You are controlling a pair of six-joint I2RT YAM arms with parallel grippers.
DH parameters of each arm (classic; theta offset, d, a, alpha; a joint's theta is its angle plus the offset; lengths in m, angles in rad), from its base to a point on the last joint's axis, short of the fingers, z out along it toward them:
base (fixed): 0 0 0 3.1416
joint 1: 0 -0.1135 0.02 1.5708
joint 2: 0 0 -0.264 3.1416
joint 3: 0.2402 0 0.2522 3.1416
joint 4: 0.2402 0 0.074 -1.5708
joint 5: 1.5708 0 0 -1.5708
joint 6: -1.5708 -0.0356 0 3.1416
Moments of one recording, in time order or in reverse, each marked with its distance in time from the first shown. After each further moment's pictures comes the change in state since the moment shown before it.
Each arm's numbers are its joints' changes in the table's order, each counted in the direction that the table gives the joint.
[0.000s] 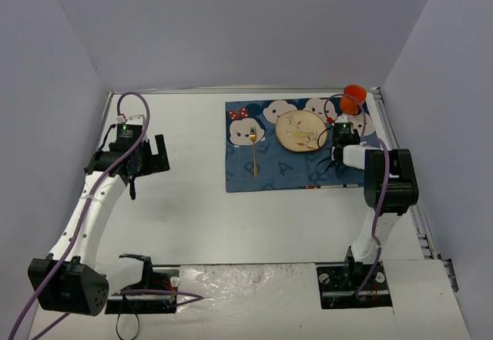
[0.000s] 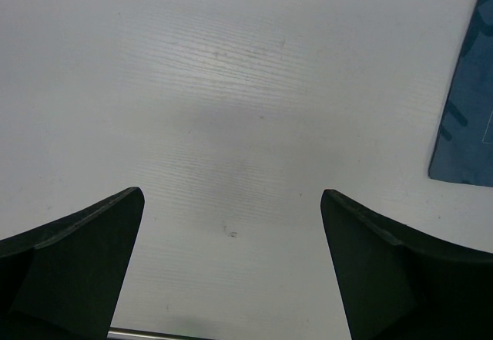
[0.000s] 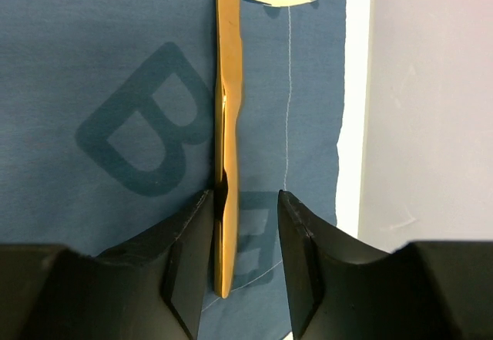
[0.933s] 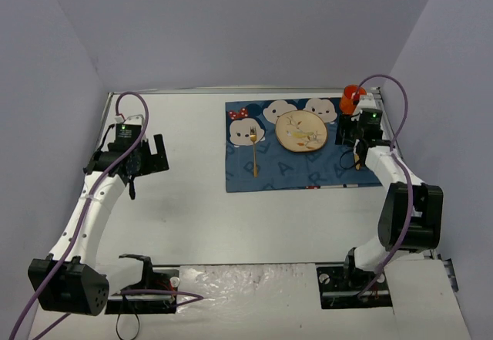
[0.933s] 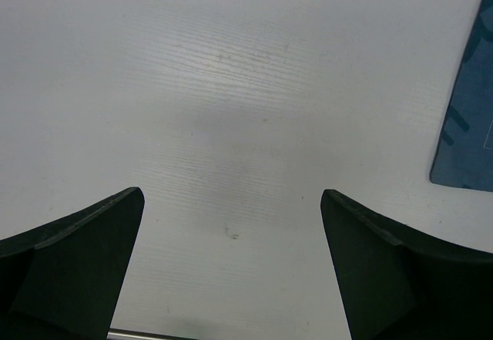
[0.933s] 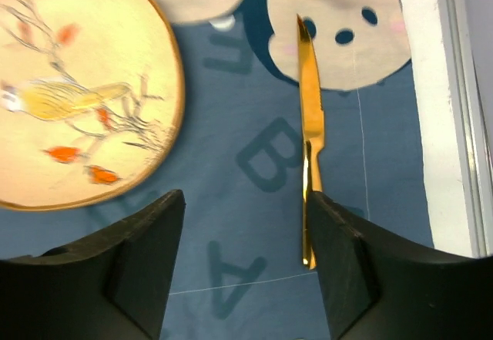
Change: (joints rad) left arm -0.008 0.000 0.000 -0.005 -0.002 0.000; right arm 0.113 -0.344 0.008 0.145 -0.566 -0.353
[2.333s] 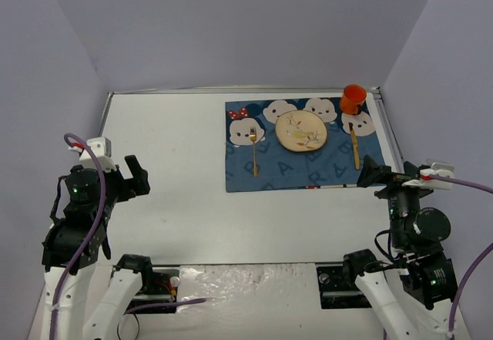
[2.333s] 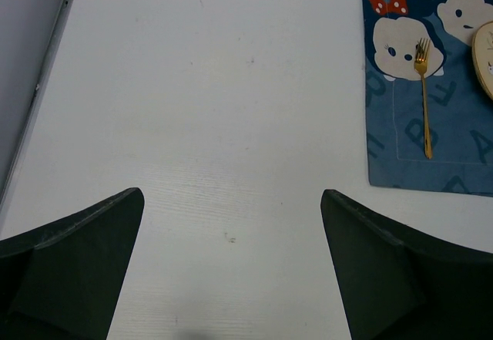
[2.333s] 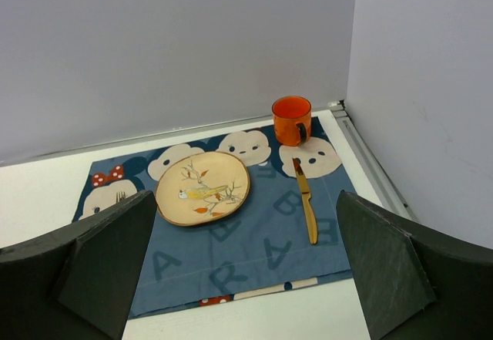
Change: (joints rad) left arm -0.007 -0.541 -0.044 0.051 0.015 -0.051; right arm -0.339 -1.245 -0.113 0.404 0.341 -0.146
